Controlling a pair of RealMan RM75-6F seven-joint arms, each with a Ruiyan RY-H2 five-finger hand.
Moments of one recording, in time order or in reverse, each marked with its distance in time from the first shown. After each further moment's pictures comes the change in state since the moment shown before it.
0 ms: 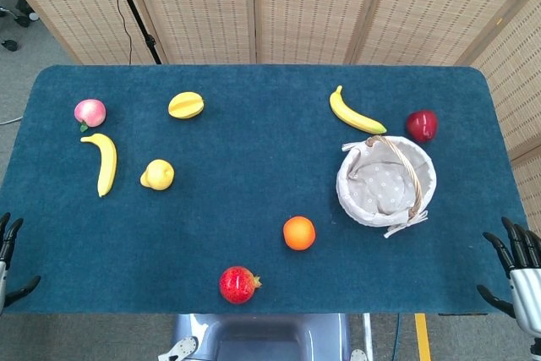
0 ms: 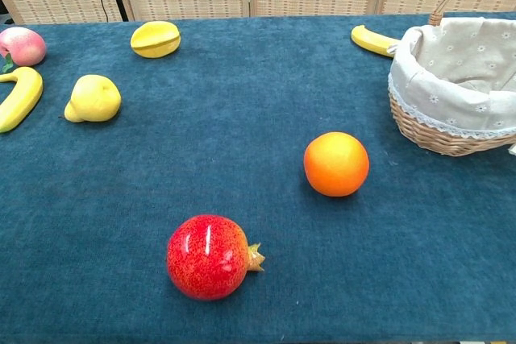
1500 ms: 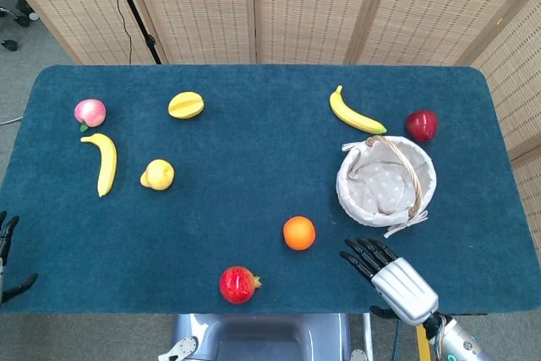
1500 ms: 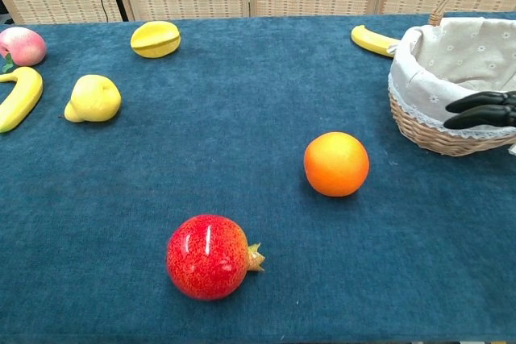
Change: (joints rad) left arm -0.012 -0.002 -0.013 0.018 -0.047 -0.045 -0.028; right arm 0.329 0.042 -0.061 -0.386 -0.206 -0.520 -0.122
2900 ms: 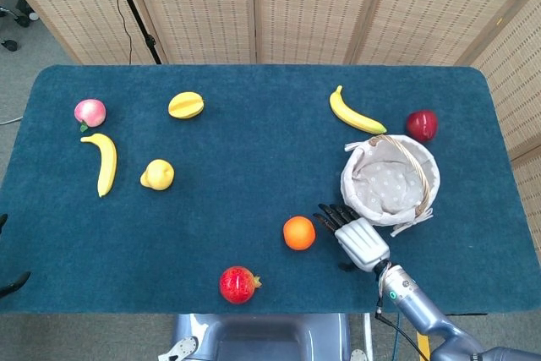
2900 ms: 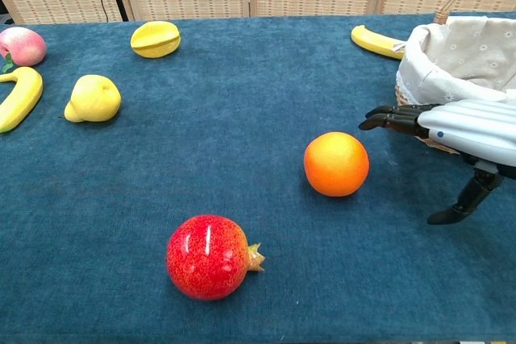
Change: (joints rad) left arm 0.004 0.012 -0.014 0.004 -0.025 0.004 -0.035; right arm 0.212 -0.333 0.142 0.229 0.413 -0.210 -0.160
